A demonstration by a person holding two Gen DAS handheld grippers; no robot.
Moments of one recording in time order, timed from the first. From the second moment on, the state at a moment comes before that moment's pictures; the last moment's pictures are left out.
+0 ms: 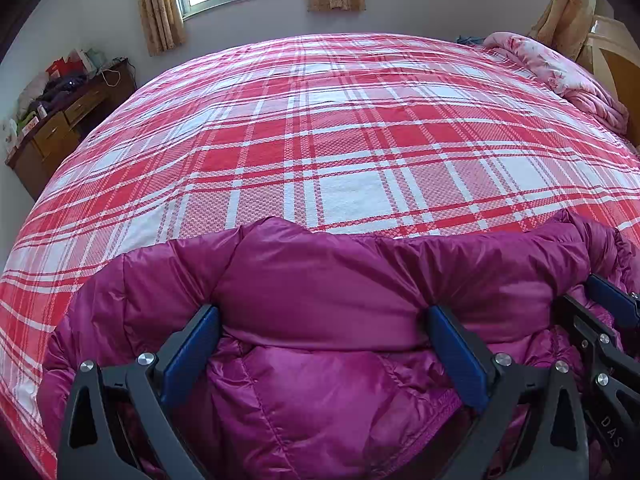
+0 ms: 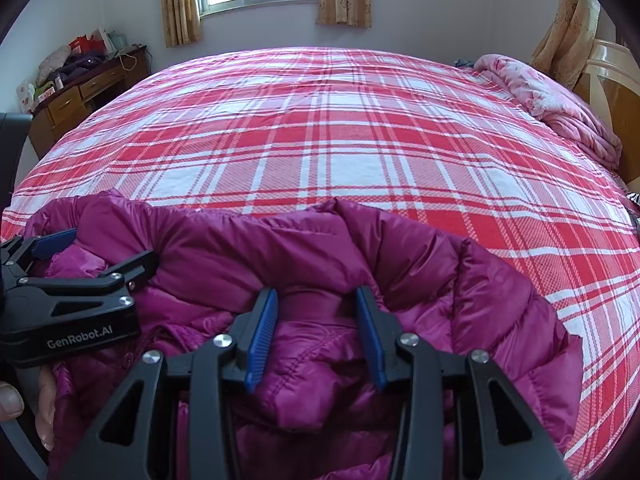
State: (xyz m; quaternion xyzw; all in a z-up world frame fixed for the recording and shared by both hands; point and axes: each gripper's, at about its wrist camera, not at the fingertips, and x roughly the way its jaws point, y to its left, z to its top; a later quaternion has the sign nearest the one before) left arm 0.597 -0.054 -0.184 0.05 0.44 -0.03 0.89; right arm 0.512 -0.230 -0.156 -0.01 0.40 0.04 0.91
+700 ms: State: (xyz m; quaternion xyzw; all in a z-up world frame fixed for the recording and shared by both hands) left arm 0.515 0.004 -0.119 0.03 0.40 -0.05 0.91; right arm 0.448 -0.260 -0.118 0.00 0.37 0.04 0.93
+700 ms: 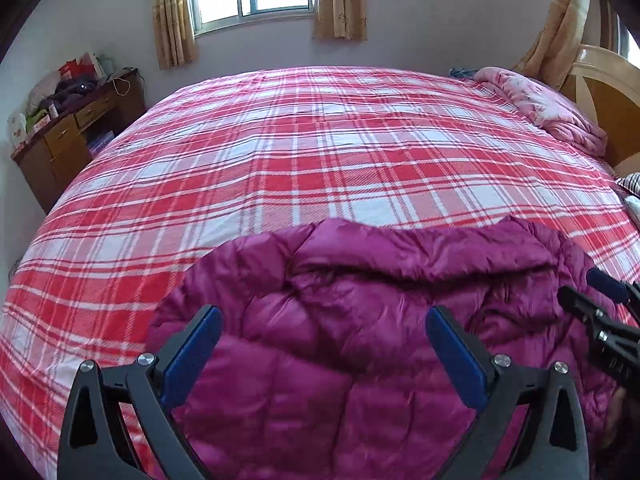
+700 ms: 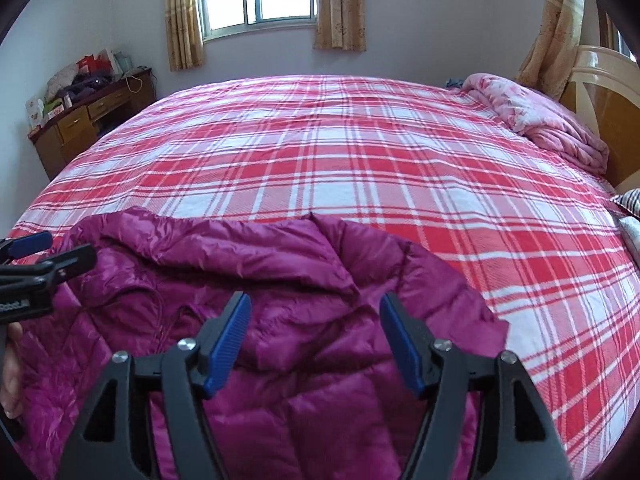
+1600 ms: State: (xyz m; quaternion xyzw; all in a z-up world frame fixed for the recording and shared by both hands) left arm 0.235 0.114 -0.179 0.06 0.43 -0.01 0.90; right arm 0.188 -0.311 -0.164 0.04 0.42 0.02 0.91
